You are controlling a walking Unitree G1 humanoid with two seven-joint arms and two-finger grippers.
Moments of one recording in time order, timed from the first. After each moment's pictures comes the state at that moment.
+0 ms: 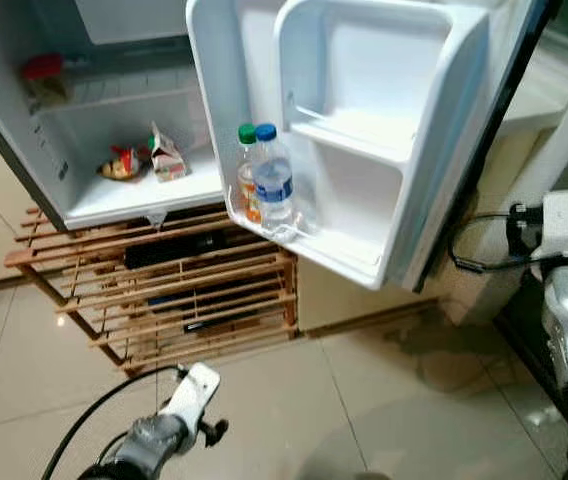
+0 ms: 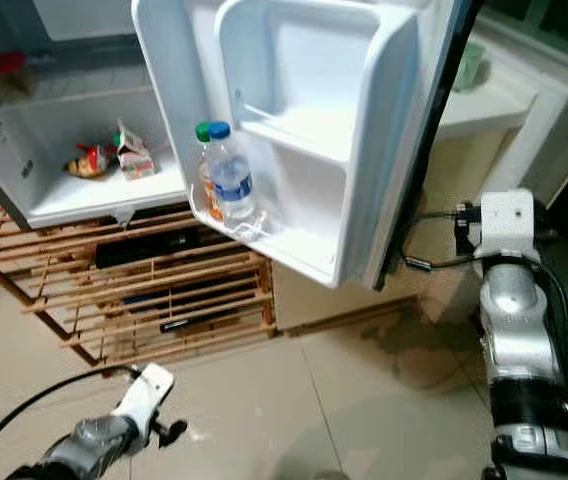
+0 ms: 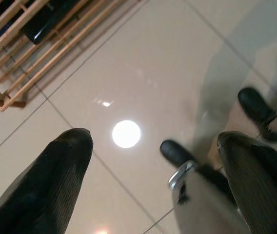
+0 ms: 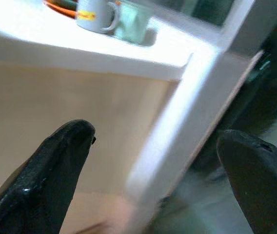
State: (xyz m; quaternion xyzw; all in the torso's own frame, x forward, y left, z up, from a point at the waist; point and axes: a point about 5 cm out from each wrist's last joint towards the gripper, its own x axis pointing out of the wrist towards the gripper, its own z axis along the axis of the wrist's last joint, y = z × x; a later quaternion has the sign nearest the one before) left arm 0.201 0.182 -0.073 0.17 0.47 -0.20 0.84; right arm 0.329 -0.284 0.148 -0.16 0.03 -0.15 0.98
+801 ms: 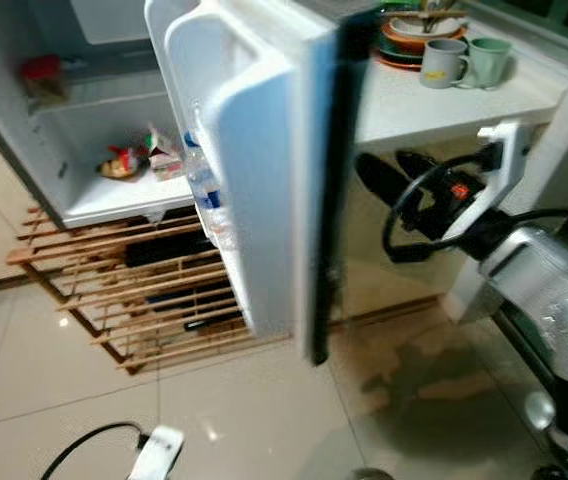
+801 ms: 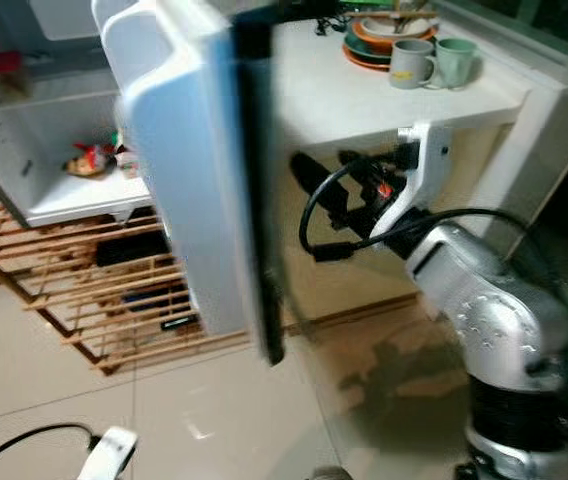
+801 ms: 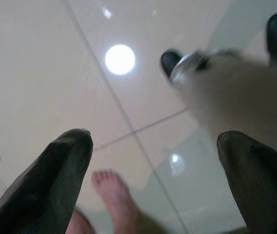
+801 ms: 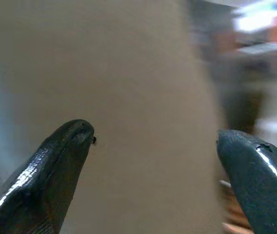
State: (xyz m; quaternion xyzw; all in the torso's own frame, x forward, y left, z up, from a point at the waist) left arm 0.120 0.227 -0.102 0.09 0.61 -0.08 0.78; right arm 0.257 -0.137 0.265 0.16 -0.04 0.43 0.89
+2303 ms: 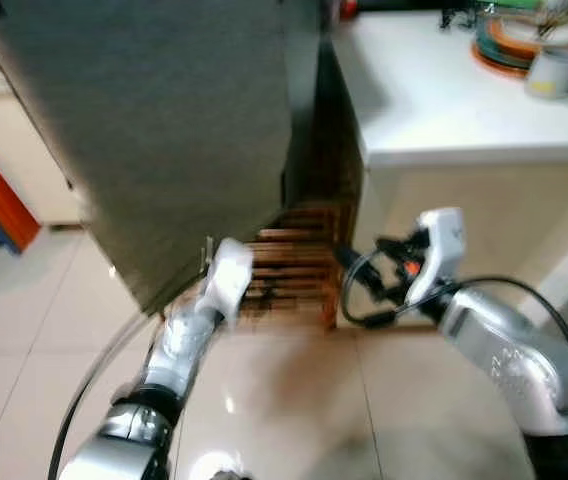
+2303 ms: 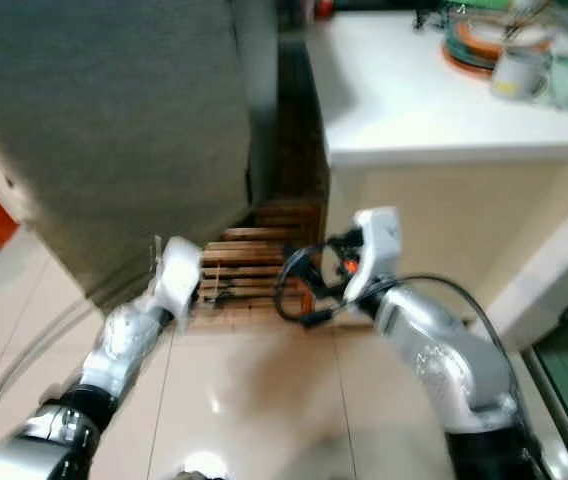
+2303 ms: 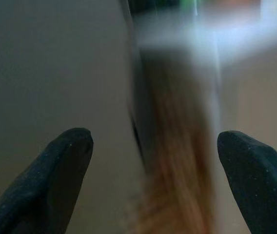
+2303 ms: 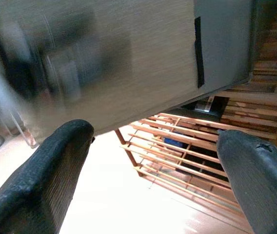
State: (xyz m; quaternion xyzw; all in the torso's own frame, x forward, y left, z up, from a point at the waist) left arm 0.355 0.112 0.142 0.11 -0.09 -0.19 0.97; right arm 0.273 -0.131 0.142 0.09 0.14 0.30 0.94
